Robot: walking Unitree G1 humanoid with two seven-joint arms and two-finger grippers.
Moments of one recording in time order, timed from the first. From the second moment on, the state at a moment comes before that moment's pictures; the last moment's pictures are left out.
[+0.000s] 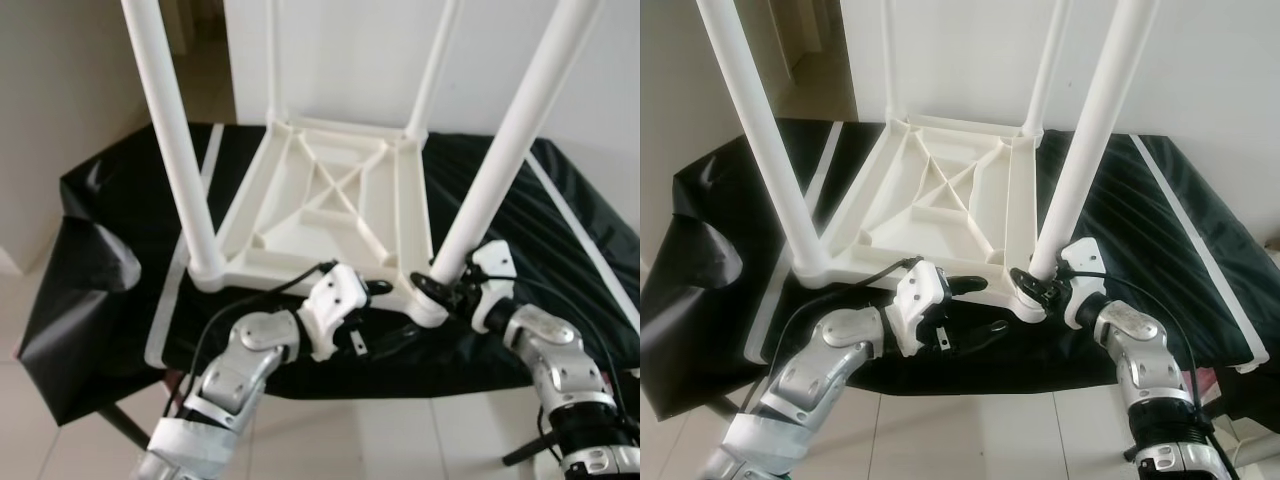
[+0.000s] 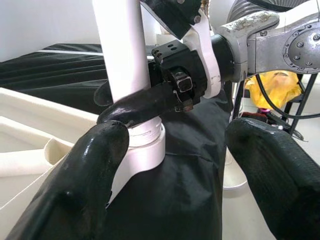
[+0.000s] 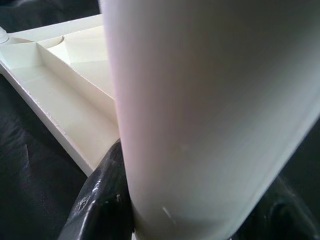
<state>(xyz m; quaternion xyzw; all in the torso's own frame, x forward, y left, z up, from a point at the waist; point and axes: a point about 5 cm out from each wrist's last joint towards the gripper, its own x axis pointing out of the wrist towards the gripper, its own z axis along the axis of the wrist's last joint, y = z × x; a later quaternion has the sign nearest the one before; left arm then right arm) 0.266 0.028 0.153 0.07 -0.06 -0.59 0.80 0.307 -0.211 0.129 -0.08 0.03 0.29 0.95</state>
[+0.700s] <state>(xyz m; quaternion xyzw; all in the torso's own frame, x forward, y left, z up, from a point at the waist) 0.273 0.026 0.168 0.06 -0.09 -0.58 0.81 0.293 -0.199 0.126 -0.04 0.02 0.16 0.99</state>
